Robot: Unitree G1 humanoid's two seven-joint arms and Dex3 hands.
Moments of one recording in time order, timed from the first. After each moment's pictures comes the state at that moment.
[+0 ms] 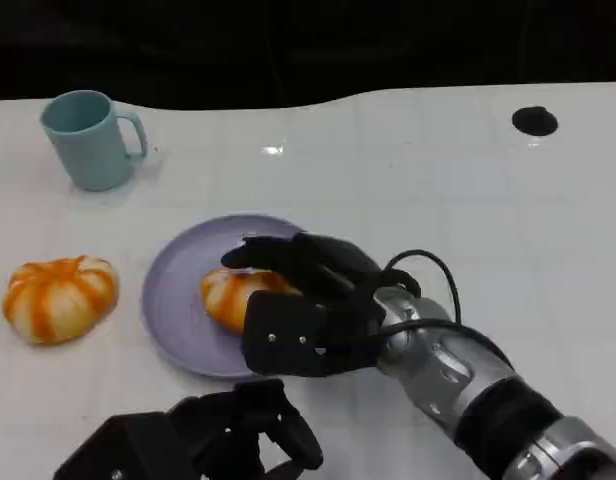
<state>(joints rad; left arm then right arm) 0.30 0.30 -0.25 -0.59 0.00 0.40 -0.35 -0.72 0.15 0.53 0.82 -0.61 -0.06 0.06</state>
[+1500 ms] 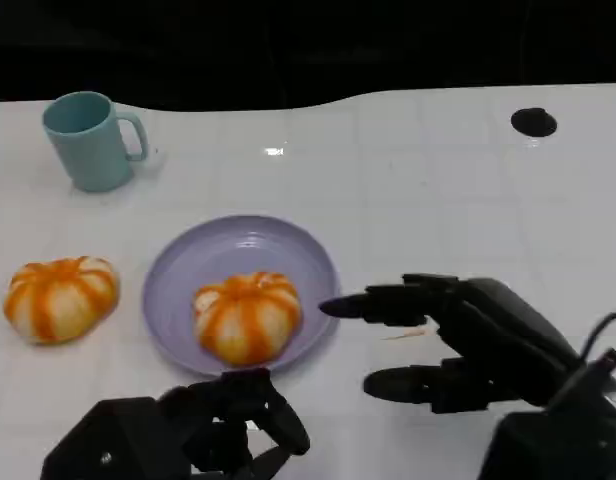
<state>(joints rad) 0.27 0.30 -0.22 -0.56 -0.01 0.41 -0.35 -0.08 -0.27 0.28 -0.14 -0.40 -0.28 0.22</state>
